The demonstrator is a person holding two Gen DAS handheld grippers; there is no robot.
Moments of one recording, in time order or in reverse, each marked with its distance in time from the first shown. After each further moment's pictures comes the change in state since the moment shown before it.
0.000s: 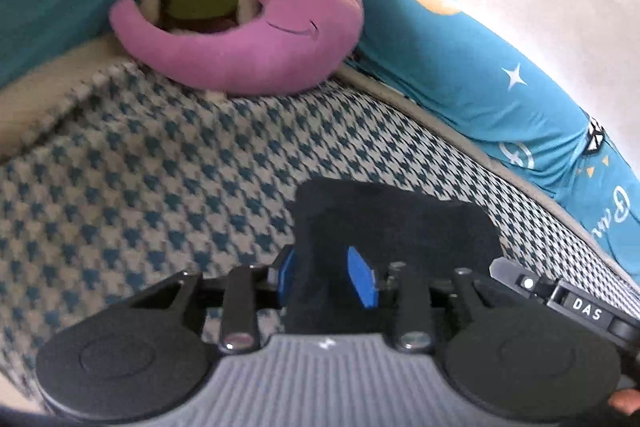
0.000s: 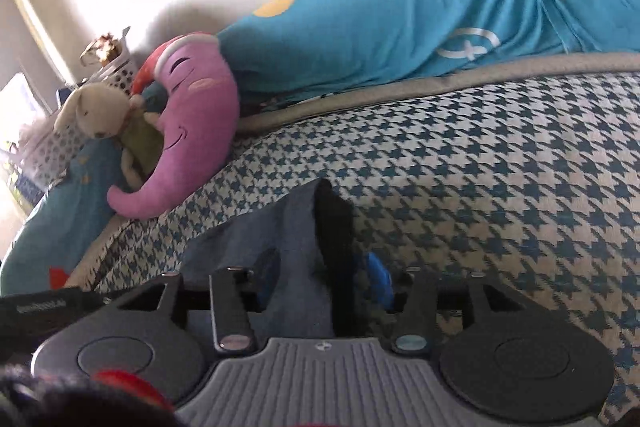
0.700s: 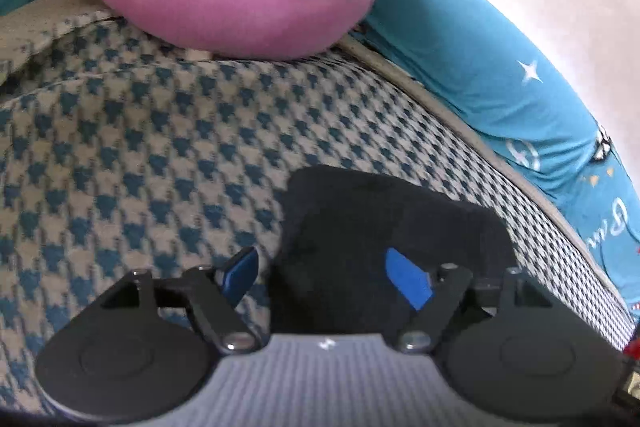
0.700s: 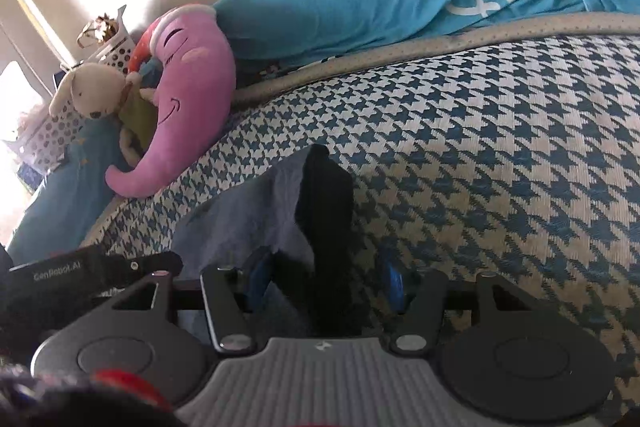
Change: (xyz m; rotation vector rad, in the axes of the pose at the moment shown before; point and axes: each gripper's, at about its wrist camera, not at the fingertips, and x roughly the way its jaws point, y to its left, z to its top) left arm 0.038 0.018 0.007 -0.087 0.072 -0.061; right arm 0.032 -0.008 -0.006 -0.004 0.078 0.038
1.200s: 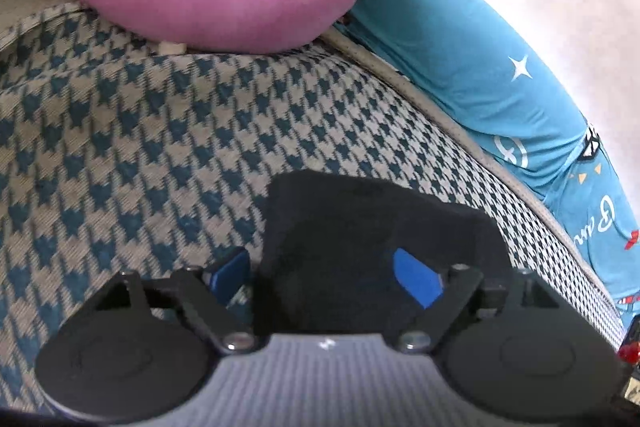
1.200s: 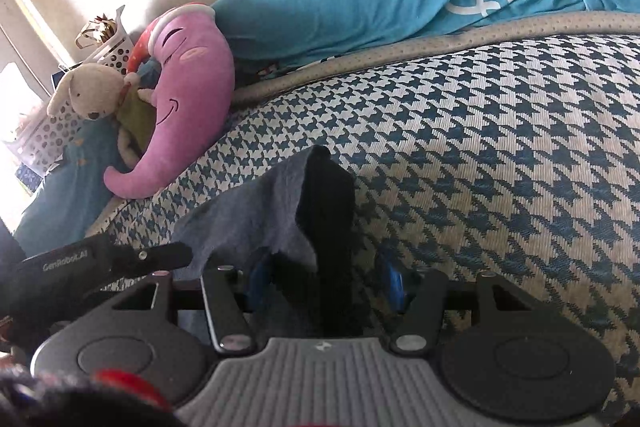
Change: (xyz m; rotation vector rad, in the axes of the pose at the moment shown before) left arm 0.018 0.002 0.006 0.031 0.033 -0.080; right arm 0.004 0.000 0.000 0.006 0.000 0.009
